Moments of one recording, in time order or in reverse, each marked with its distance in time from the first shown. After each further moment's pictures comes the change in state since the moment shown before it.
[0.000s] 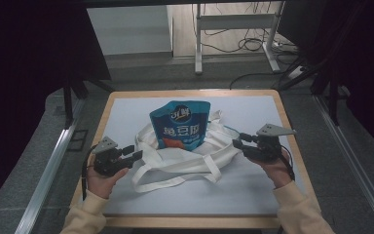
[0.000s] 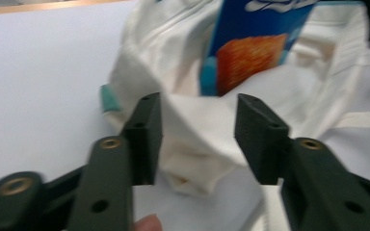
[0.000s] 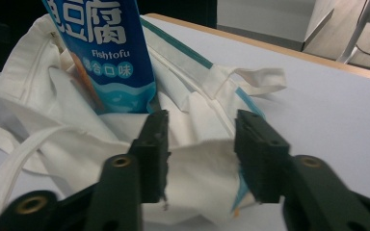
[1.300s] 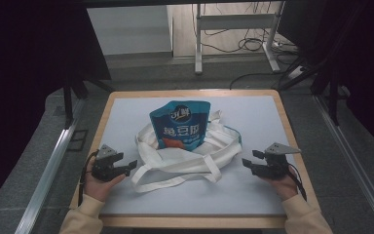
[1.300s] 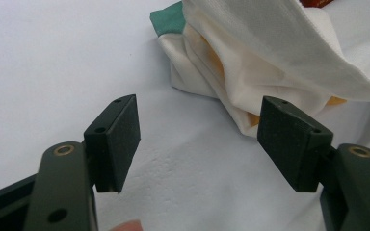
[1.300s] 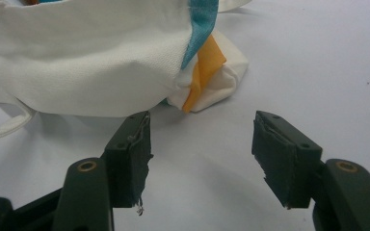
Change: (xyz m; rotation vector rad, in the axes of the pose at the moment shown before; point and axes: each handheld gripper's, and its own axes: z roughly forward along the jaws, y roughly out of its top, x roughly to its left) left arm 0.026 -0.035 0.016 0.124 0.098 0.017; right arm -0.020 -0.073 -0.003 0.097 -0.060 0.061
